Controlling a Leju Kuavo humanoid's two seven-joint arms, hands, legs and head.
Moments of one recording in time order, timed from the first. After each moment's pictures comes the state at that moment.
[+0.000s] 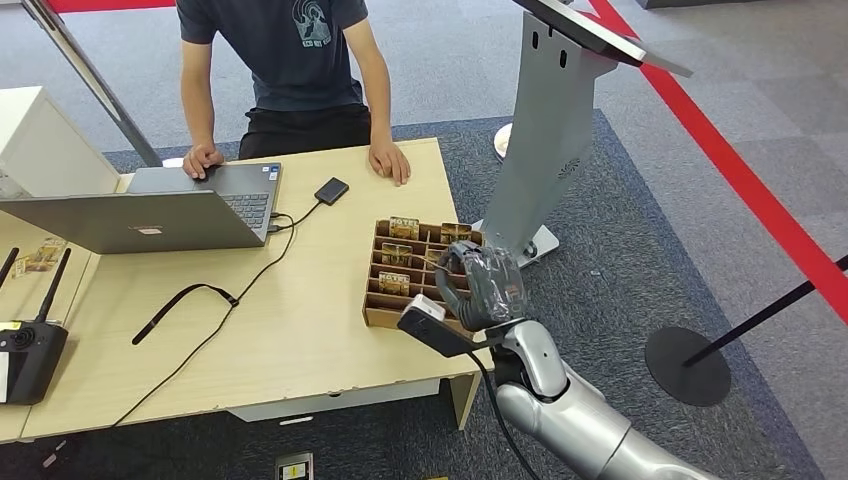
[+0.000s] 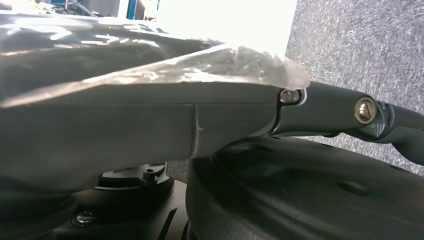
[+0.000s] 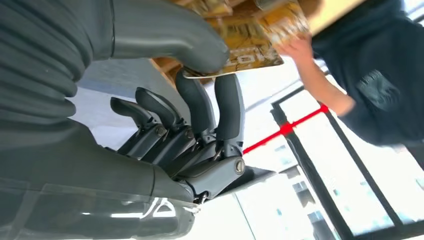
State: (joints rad) left arm -0.16 -0.19 -0.95 -0.21 1.18 0.65 0.47; right arm -0.43 -0.21 0.85 -1.12 0.77 -0.56 0.11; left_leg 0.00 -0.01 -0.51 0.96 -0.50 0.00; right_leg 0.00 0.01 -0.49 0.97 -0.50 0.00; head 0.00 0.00
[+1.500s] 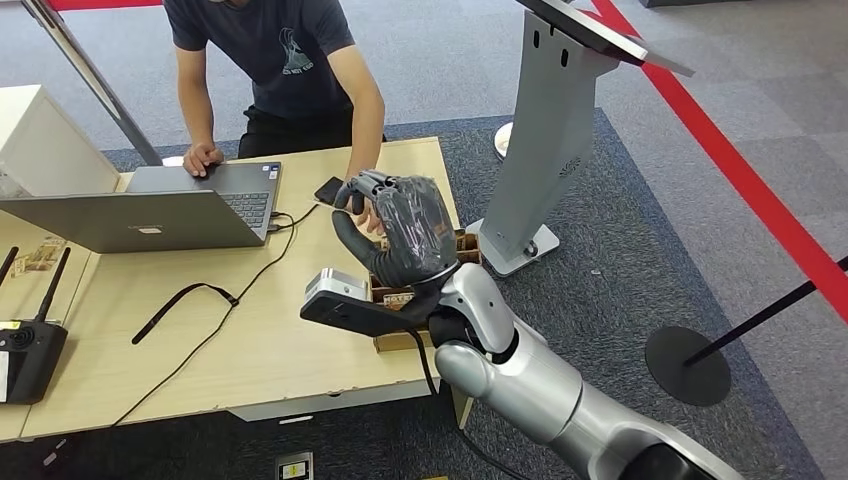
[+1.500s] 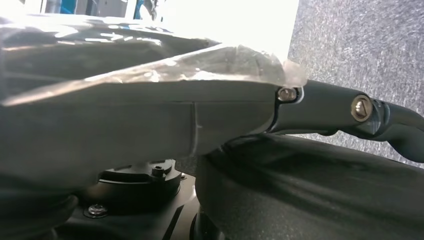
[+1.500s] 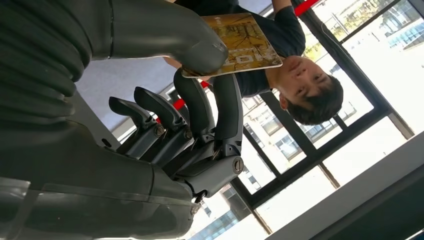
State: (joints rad) left arm -0.18 -0.21 -1.02 -0.21 1.16 0.67 0.53; right arm -0.64 -0.02 0.88 -1.25 0.75 -0.41 0.01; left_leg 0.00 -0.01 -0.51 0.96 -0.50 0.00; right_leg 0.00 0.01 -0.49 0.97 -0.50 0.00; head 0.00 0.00
